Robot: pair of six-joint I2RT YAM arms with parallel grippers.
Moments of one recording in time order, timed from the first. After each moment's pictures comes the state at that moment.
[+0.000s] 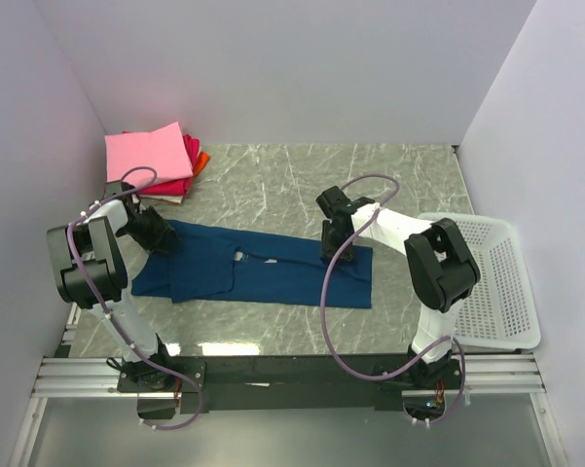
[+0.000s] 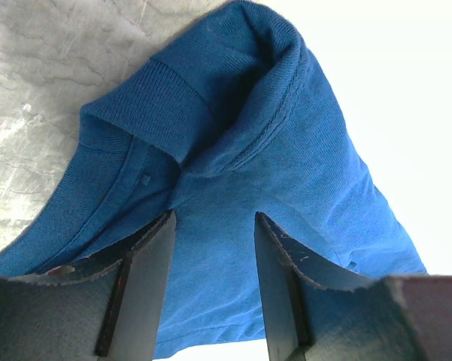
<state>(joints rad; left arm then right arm) 0.29 1.83 1.15 -0.58 0.32 -0.51 0.53 1.85 1.22 -0.69 0.03 0.64</state>
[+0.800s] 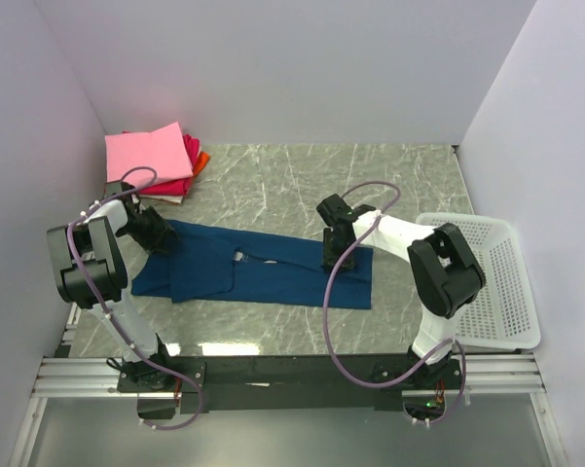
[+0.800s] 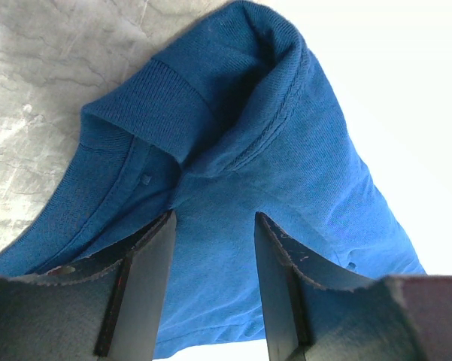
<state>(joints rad) 0.29 1.83 1.15 -0.58 0.32 -0.51 0.56 1.80 1.14 -0.67 0.02 0.67</state>
